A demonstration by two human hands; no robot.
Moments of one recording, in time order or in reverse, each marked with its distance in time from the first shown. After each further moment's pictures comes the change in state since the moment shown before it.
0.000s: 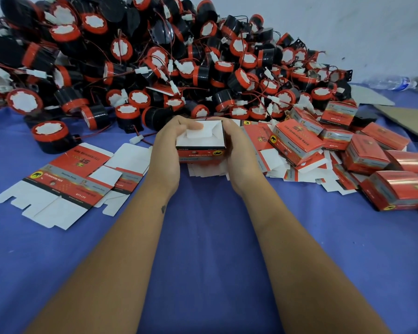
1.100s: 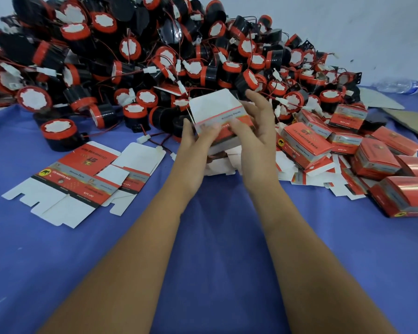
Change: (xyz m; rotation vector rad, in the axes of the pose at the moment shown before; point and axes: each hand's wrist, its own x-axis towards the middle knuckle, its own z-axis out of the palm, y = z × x) left_hand -0.003 -0.009 0.018 -0.035 -0.025 -0.140; right_hand -0.006 -0.006 -0.003 -0.015 0.109 -0.485
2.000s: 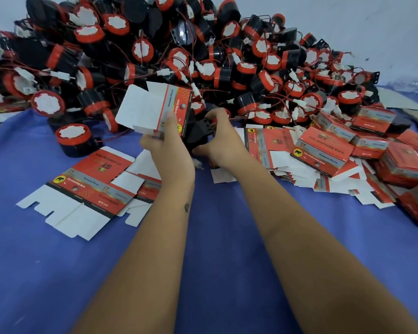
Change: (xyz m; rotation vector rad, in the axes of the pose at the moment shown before) left_hand 0.026 0.010 -0.030 -0.181 0.690 0.029; right_hand 0.044 0.045 0.053 -0.670 -0.371 0.219
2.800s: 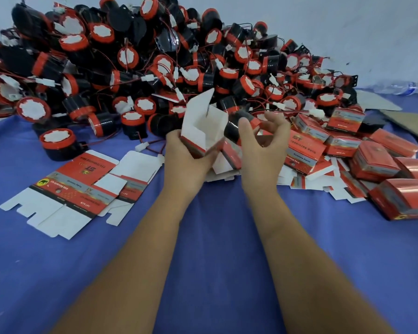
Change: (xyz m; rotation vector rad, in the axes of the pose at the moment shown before) left_hand -0.031 -0.018 0.003 0.506 -0.458 0.291; right_hand -0.062 0.009 -0.044 0.532 0.762 -0.061
